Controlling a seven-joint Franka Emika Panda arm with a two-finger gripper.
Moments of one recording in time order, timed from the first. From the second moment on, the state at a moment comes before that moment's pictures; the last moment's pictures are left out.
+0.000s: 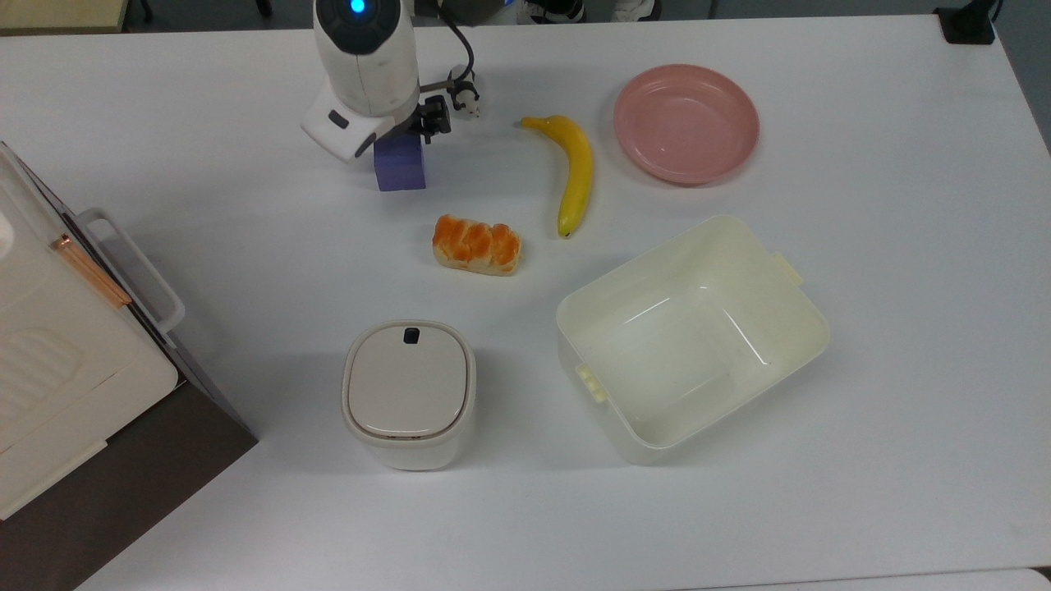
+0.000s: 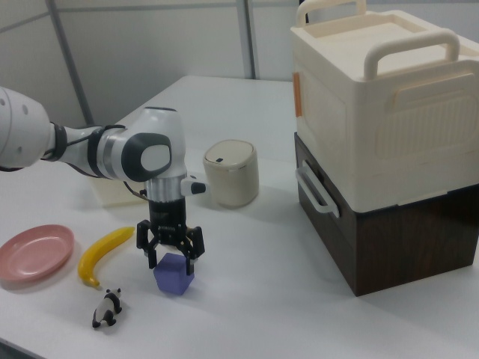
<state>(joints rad) -0.10 0.15 0.01 -2.08 -0.14 1.92 -0.18</state>
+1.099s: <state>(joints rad) 0.20 0.12 0.05 -2.03 -0.13 1.93 -0.06</state>
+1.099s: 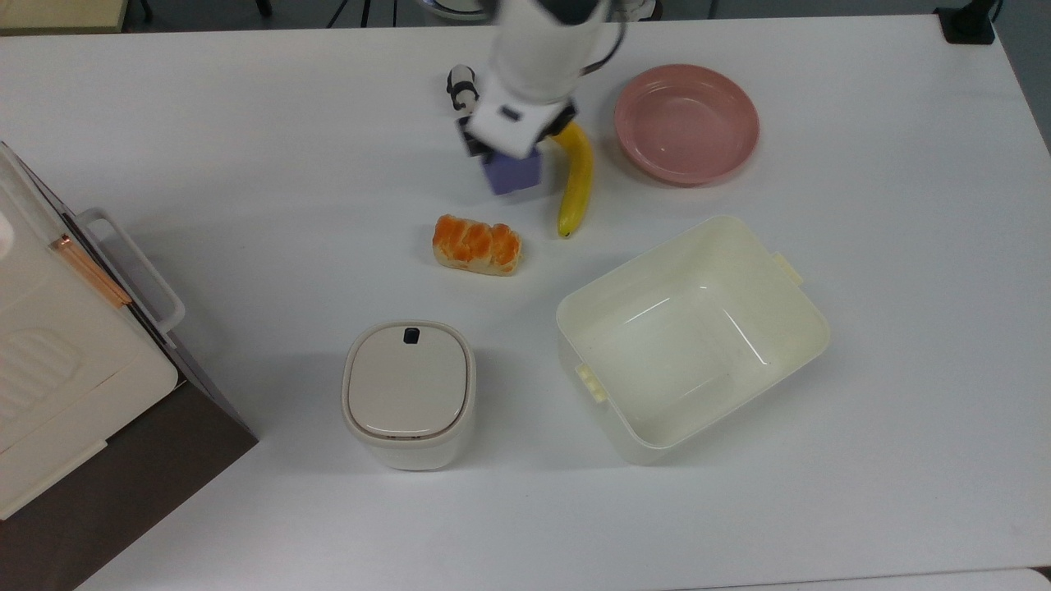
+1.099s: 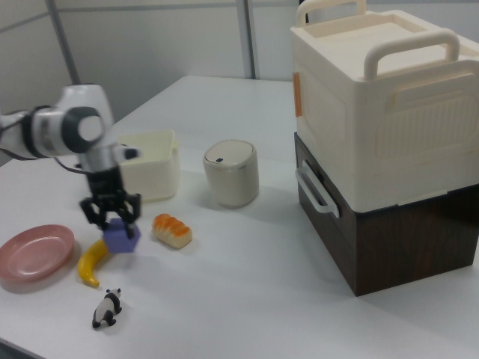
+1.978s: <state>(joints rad) 0.62 0.15 0.05 -1.98 -0.13 1.90 0.17</state>
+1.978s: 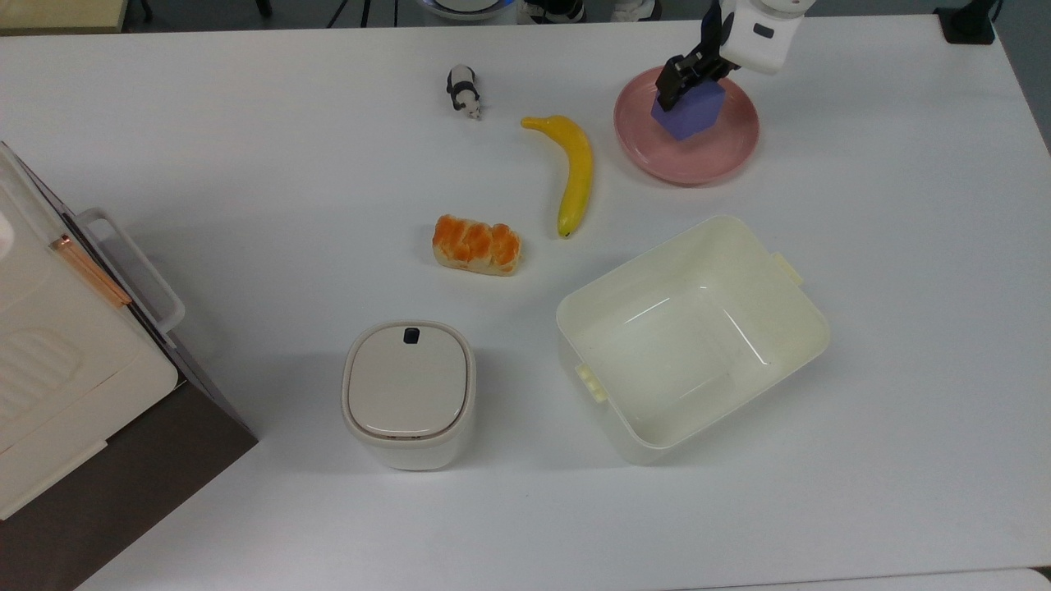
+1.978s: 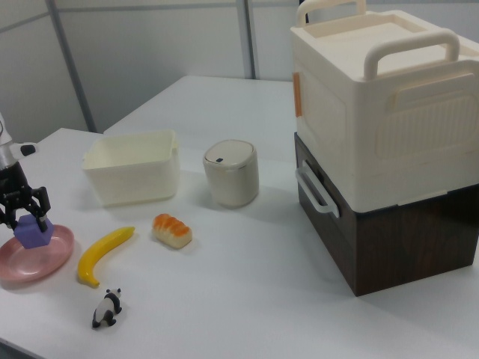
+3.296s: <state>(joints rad) 0.13 0.05 0.01 -1.64 -0.12 1.72 0.17</state>
